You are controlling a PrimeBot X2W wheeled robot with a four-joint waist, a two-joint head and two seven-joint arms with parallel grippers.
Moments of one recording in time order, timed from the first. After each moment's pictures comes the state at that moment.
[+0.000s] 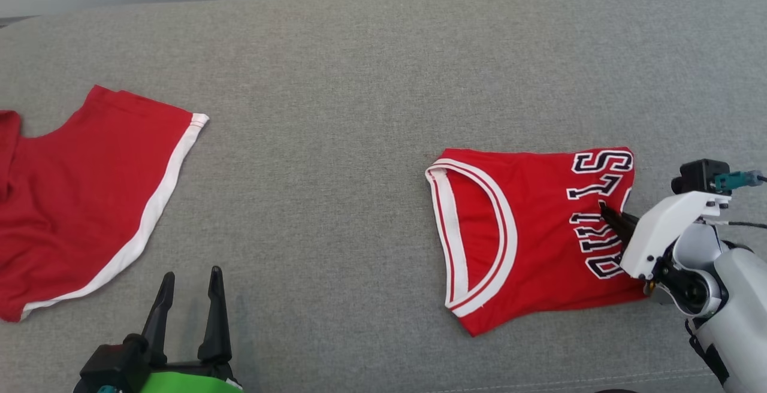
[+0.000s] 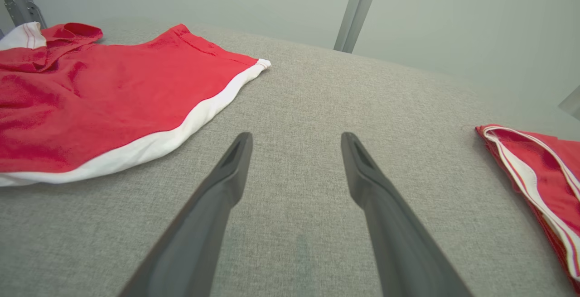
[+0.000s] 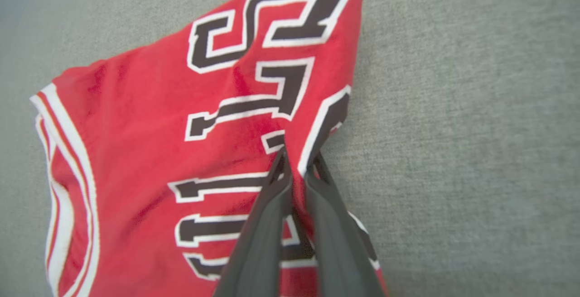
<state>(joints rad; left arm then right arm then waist) 0.08 0.05 -0.02 0.12 -0.31 -0.13 -0.26 -0.42 -0.38 0.25 0.53 0.80 0.13 0.36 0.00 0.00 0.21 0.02</state>
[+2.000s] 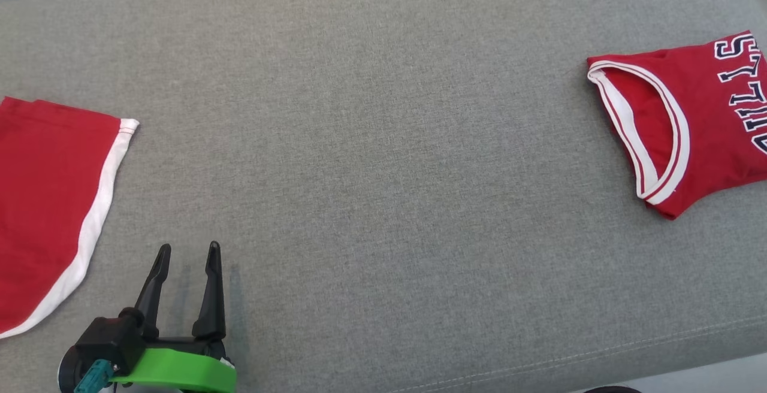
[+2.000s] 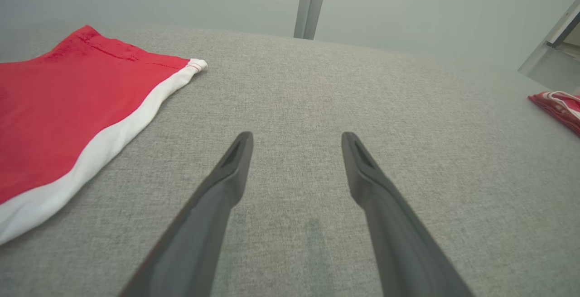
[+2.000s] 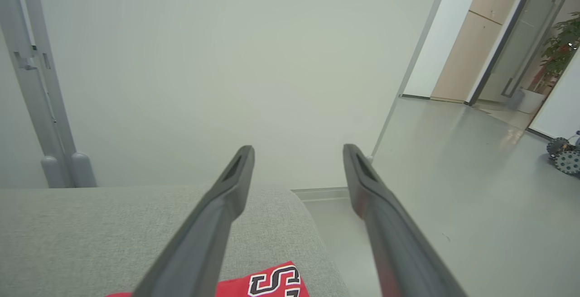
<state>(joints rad) 0.01 0.14 -0.09 0.11 -0.34 -0.09 -0.26 -0.83 -0.59 0.03 0.75 0.36 0.13 -0.26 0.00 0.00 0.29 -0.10</state>
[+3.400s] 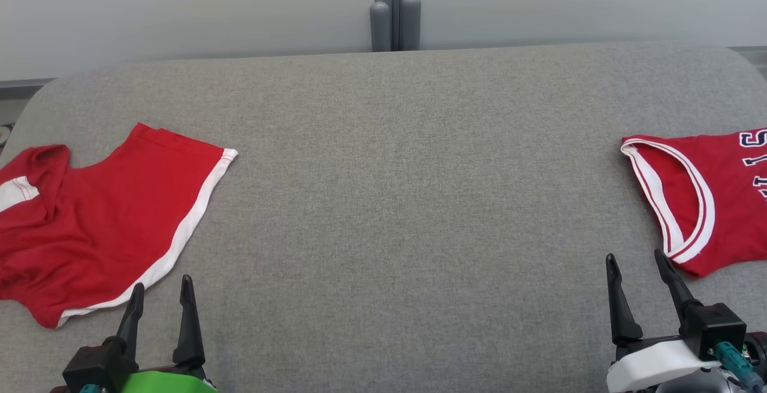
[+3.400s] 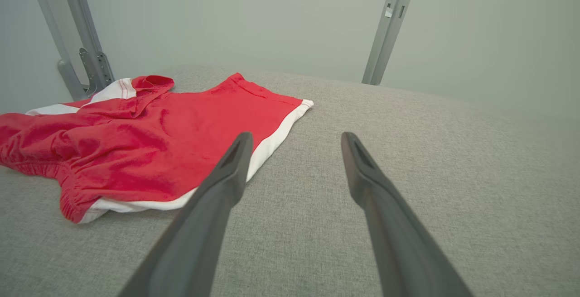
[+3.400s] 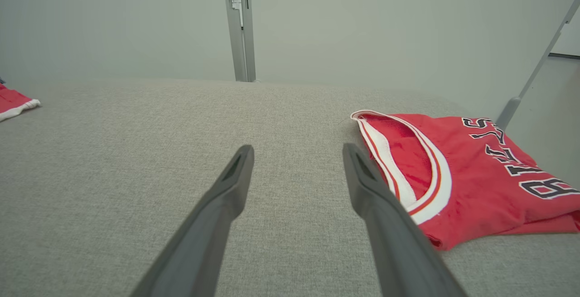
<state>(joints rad) 0.05 0.06 0.08 0.20 -0.23 -0.13 -0.26 0.08 -0.06 -0.07 0.11 0.03 0.13 -0.26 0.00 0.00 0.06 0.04</state>
